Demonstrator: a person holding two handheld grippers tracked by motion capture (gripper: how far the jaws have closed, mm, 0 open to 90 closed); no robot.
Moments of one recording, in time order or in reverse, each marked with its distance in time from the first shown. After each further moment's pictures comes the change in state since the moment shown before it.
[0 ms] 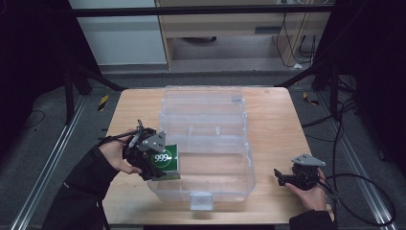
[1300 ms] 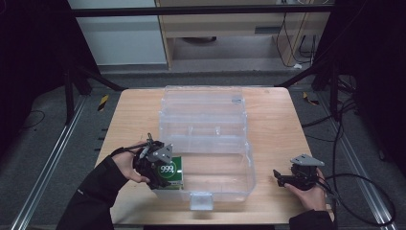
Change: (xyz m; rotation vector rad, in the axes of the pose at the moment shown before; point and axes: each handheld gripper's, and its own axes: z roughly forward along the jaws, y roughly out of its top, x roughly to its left) left arm -0.005 -0.018 0.054 0.023 -0.063 -0.019; right arm 0.001 -0.001 0.002 0.014 0.011 -0.008
